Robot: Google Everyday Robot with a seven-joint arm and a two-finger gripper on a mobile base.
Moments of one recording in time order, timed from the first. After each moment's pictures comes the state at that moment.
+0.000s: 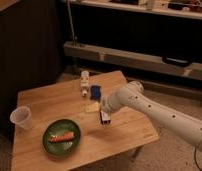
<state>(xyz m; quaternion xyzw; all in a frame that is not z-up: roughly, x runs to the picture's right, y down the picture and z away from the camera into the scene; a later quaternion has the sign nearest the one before) -0.006 0.121 0.776 0.03 -0.36 -0.63 0.69</state>
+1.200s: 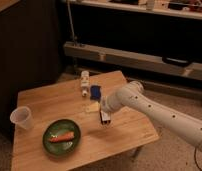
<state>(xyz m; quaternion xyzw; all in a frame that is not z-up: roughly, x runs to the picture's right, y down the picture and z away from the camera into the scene) -0.006 0.121 0.776 0.03 -0.36 -0.63 0.69</state>
